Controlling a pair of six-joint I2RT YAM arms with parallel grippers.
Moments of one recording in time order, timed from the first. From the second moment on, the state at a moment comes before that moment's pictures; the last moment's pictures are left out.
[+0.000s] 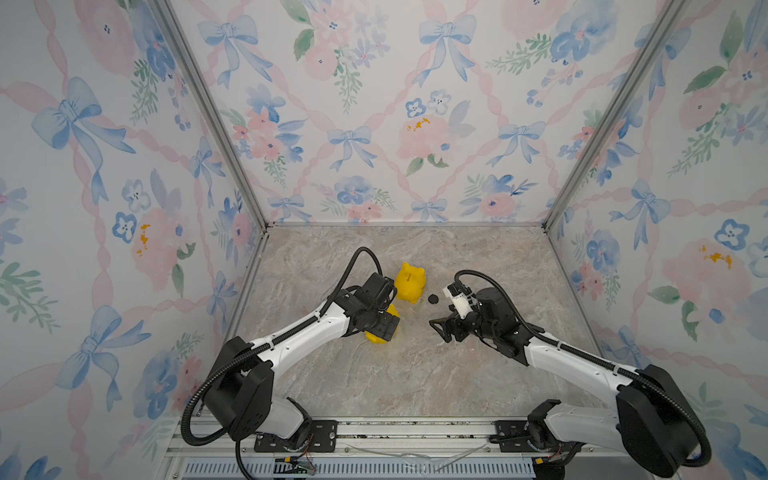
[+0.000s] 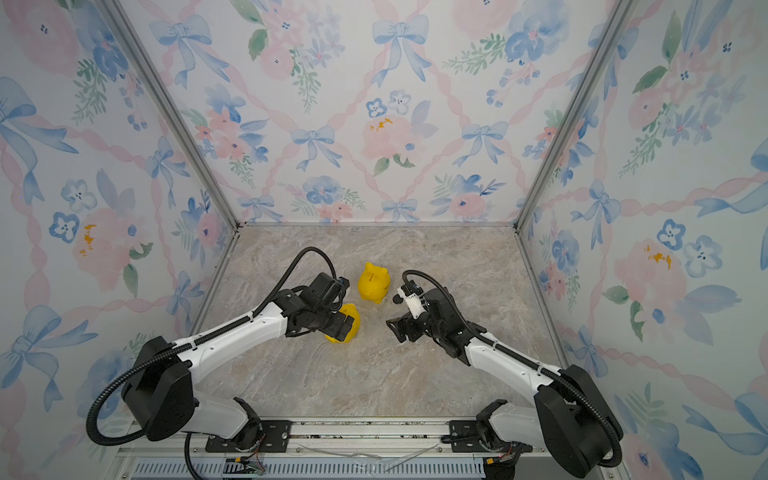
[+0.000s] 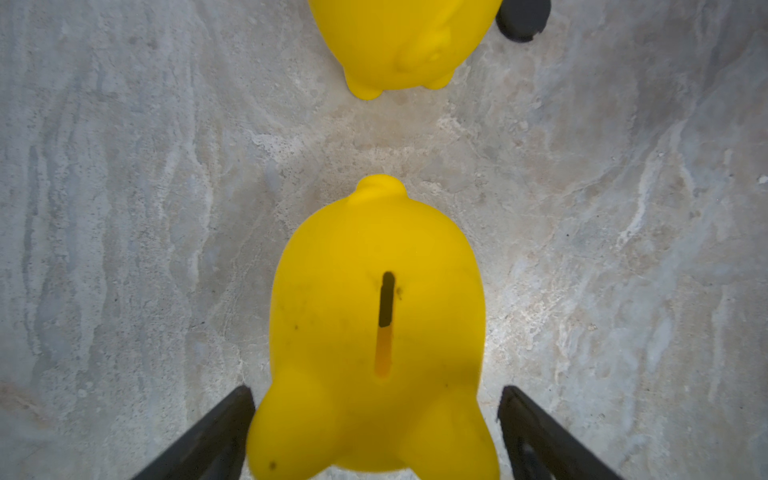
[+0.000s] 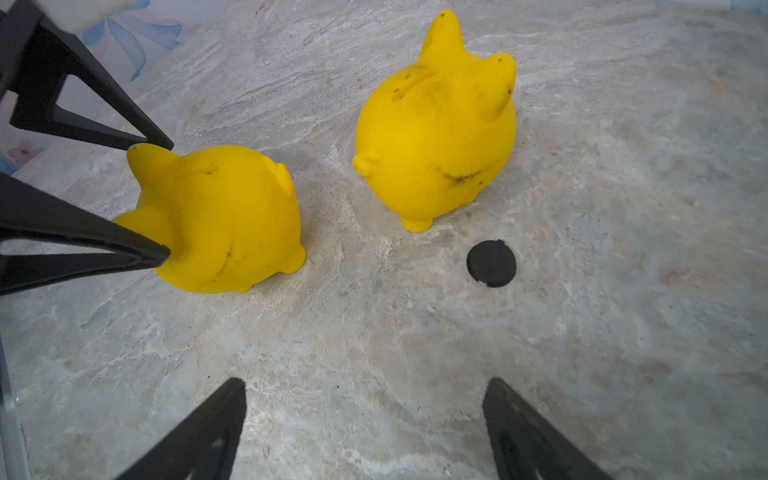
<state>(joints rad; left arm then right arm) -0.69 1.44 1.02 -0.71 -0.09 -0.18 0.57 1.24 0.60 0.02 -0.26 0.04</state>
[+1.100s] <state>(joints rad) -0.70 1.43 1.05 -0.71 0.09 -0.17 0.57 1.20 0.60 0.02 -0.29 0.06</state>
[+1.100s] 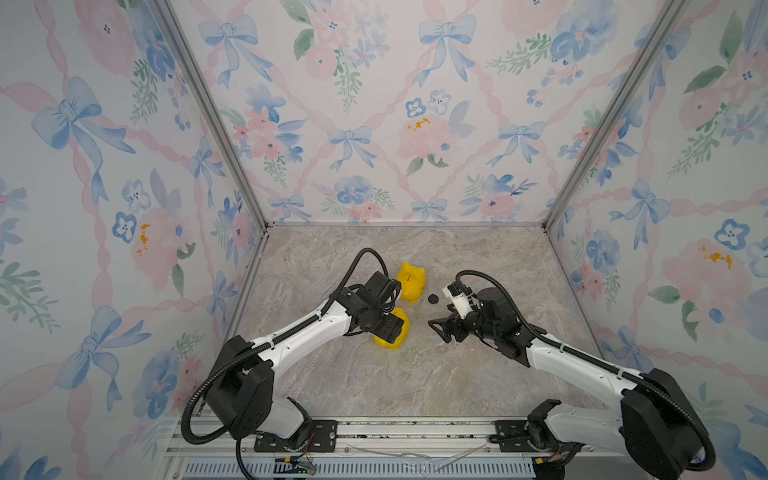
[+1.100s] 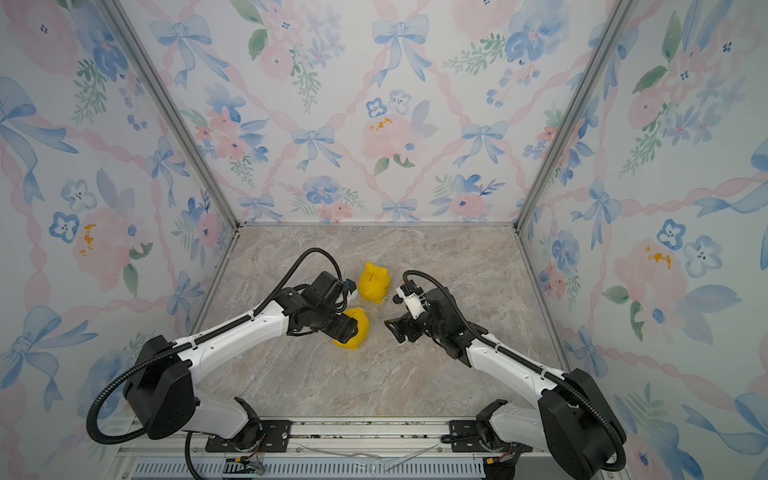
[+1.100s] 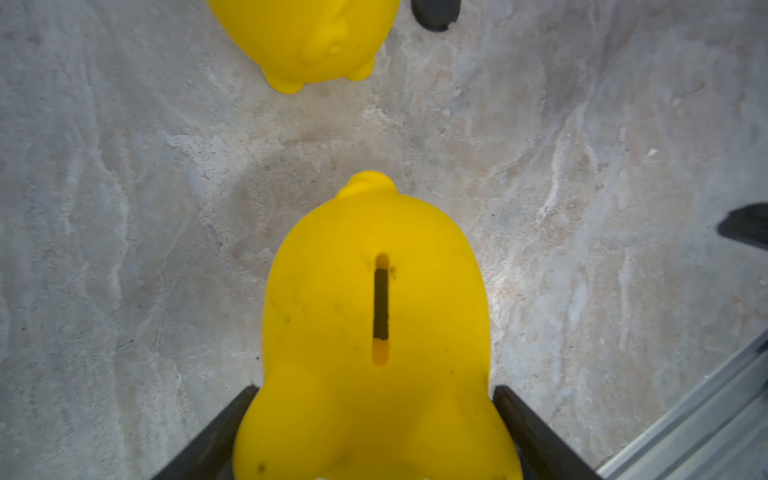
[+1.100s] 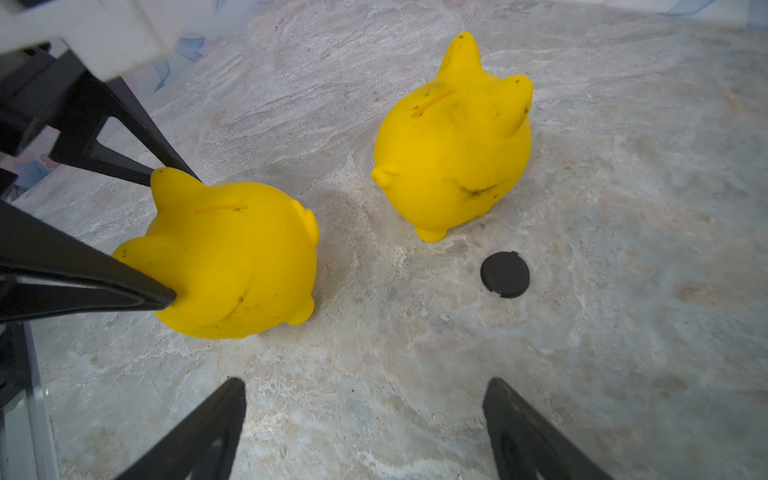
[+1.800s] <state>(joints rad) -0.63 1.38 0.77 -0.29 0.48 -0.43 0.54 1.07 0.55 0.03 -0.37 0.12</state>
